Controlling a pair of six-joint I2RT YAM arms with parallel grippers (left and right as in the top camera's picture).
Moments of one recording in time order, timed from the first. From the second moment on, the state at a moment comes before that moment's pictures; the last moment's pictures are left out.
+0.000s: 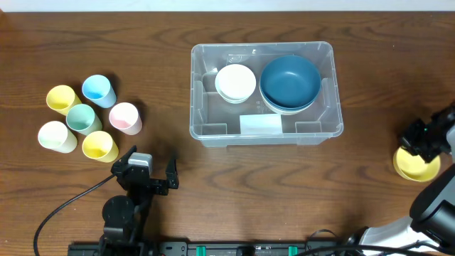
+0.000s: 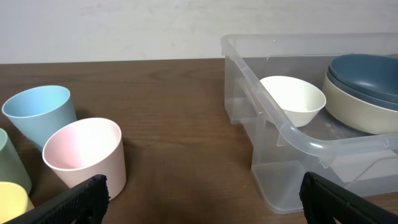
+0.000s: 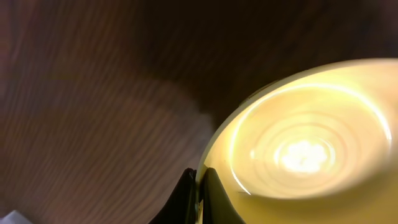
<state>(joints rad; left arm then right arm) -0.11 0.01 0.08 -0.27 0.06 -0.05 -0.62 1.78 1.16 -0.80 -0.16 0.28</state>
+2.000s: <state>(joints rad) -0.11 0.01 0.08 -0.27 0.06 -0.05 0.68 2.25 2.09 -0.97 0.15 0.00</state>
